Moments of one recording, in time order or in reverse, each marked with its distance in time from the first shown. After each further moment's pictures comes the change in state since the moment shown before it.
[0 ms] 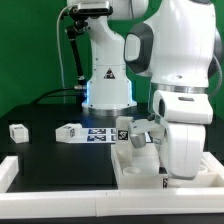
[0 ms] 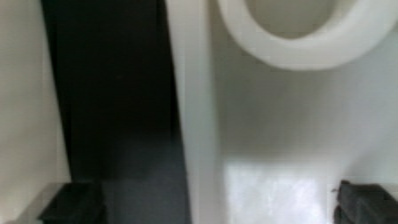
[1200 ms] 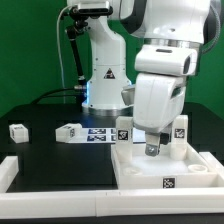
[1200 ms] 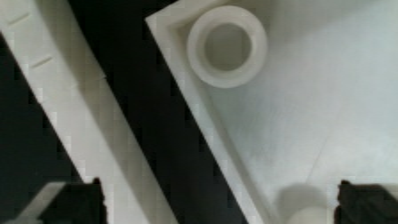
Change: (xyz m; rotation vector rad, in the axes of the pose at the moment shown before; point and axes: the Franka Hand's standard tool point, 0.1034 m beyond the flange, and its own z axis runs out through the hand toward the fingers) arm -0.030 0.003 -0.064 0.019 -0.035 0.427
